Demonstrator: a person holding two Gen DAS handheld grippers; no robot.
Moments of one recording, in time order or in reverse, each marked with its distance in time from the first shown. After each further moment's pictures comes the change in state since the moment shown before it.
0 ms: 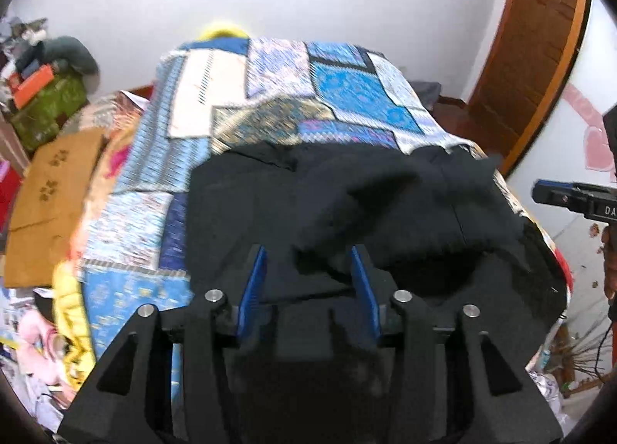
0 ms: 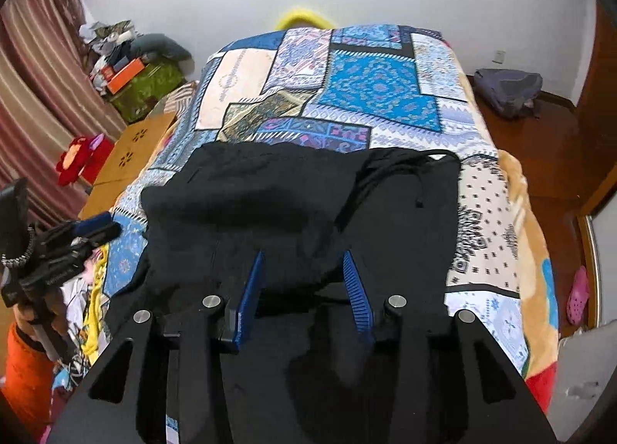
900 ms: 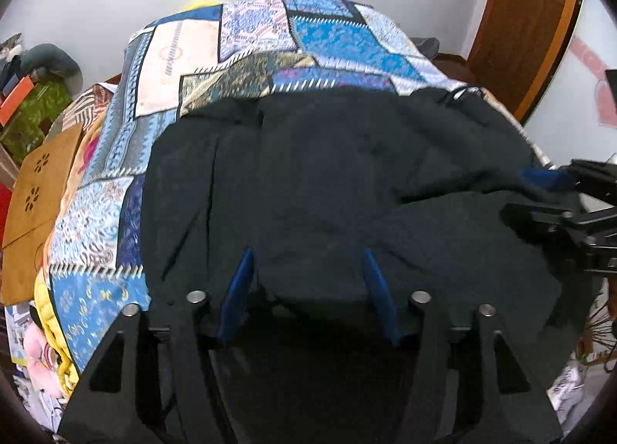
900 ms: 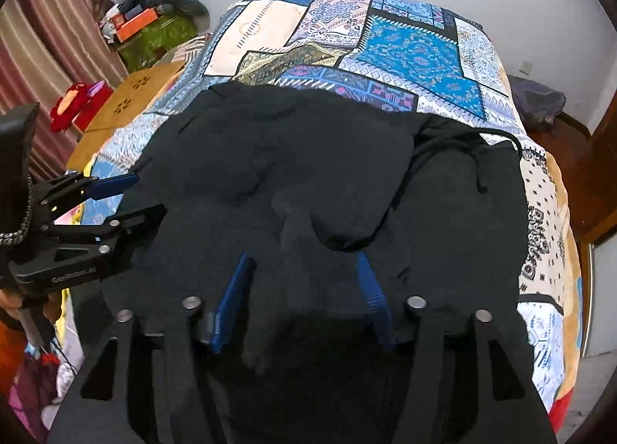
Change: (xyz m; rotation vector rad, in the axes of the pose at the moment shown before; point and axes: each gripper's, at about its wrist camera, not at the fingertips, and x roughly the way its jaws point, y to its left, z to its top) left arm 0.082 -0.033 -0.025 0.089 0.136 0.017; right arm 0.076 0.033 -0.040 -0.158 0.096 -0.011
